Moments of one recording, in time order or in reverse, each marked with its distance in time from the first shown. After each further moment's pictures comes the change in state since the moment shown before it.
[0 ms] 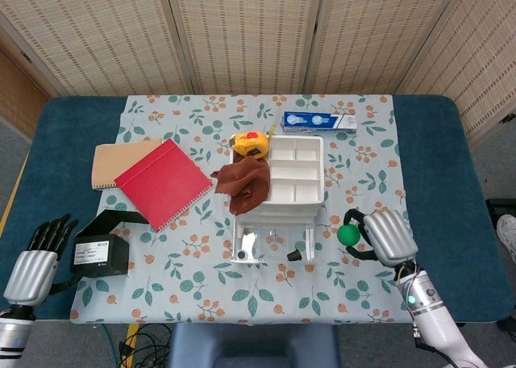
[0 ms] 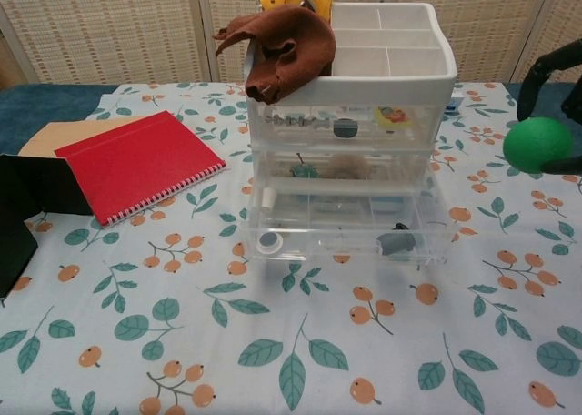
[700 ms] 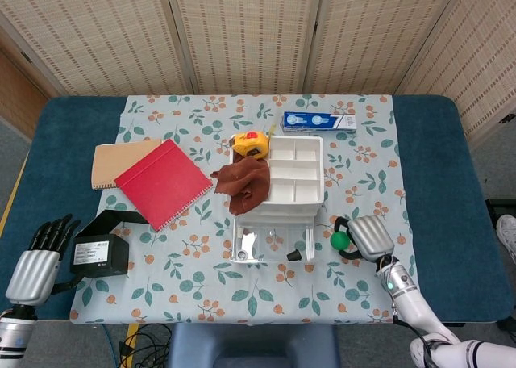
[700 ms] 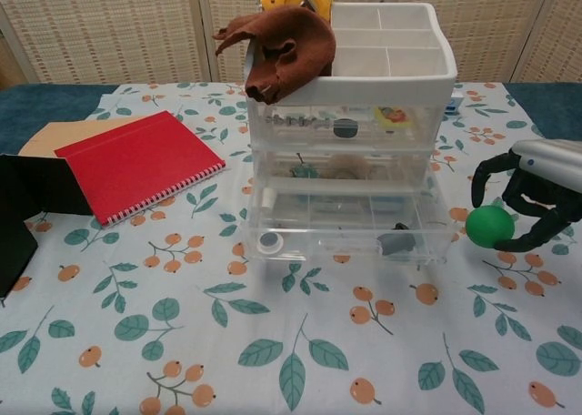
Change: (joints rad) left arm -0.003 0.010 0.001 -0.034 -0.013 -0.010 0.039; right arm 0.012 -0.293 0.032 0.472 -0.043 -0.226 0.130
